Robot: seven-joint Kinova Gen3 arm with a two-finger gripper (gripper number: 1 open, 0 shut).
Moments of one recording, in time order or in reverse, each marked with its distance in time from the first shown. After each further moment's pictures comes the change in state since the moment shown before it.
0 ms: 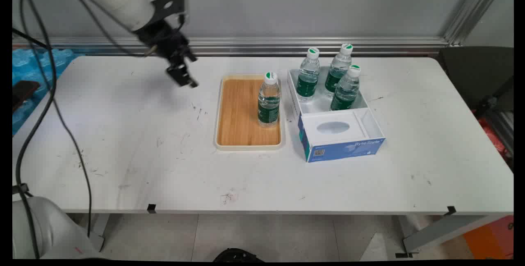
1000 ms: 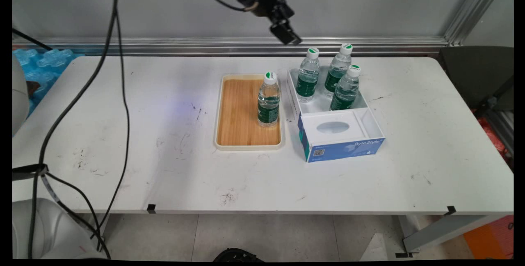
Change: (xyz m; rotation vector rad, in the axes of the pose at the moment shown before) arm 0.193 -0.003 0.011 0.046 0.356 0.026
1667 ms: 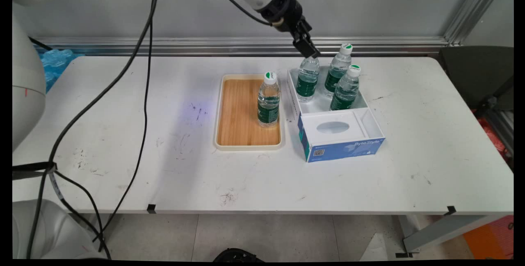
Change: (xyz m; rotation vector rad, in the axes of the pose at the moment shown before) arm 0.010 0.005 0.064 -0.033 -0.019 -0.043
